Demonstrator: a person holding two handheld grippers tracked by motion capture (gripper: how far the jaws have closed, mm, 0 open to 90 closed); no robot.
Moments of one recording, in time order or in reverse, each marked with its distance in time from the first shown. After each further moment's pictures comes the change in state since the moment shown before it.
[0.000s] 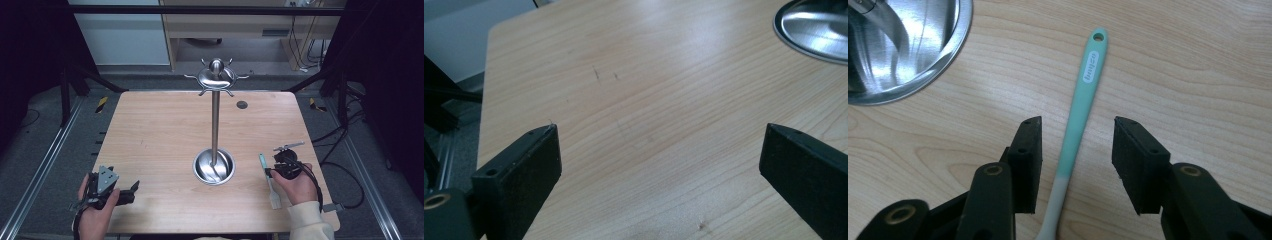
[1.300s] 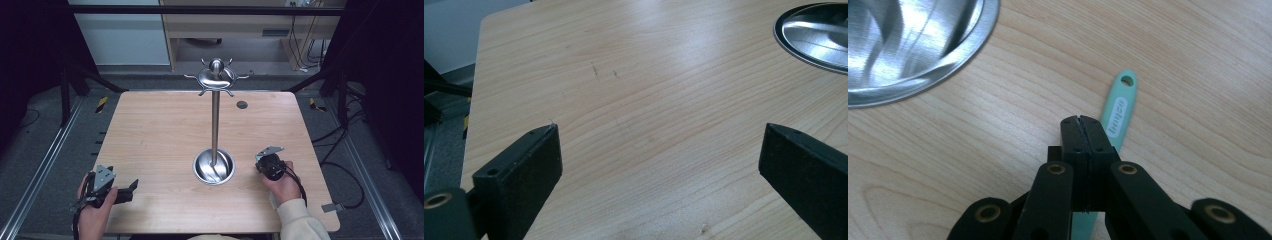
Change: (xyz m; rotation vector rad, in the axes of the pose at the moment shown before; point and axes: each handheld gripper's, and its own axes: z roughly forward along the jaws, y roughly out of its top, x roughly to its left) left arm 0.009 -0.005 0.006 -0.008 -0.034 -0.058; right arm 0.021 0.001 0.048 -0.125 -0.033 -0.242
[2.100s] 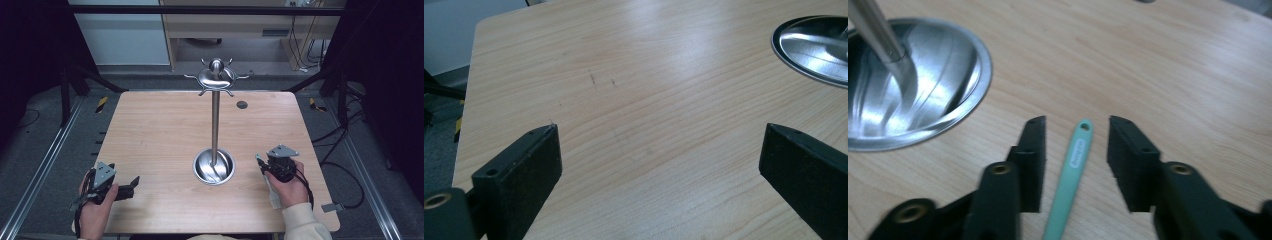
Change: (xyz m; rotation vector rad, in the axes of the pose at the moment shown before) left arm 0.003 0.004 0.005 -0.014 -0.015 -0.012; right arm -0.005 -0.003 -0.035 -0.223 -0.072 0.000
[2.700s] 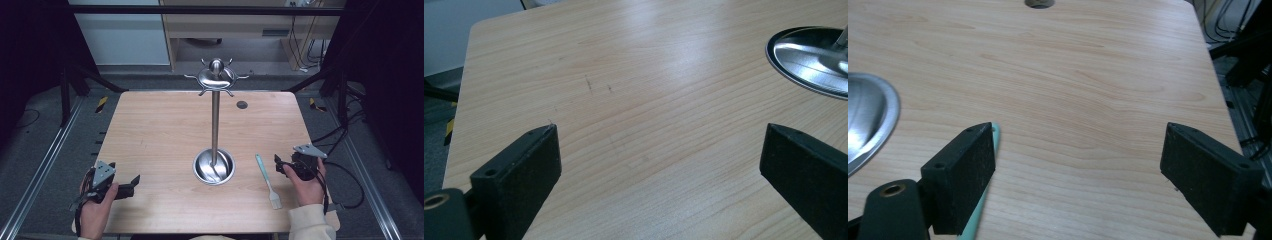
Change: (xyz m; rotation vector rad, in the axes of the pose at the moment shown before) left arm 0.002 0.002 0.002 -0.025 -0.019 -0.027; right arm -0.045 -0.019 -0.020 -0.065 -0.171 0.252
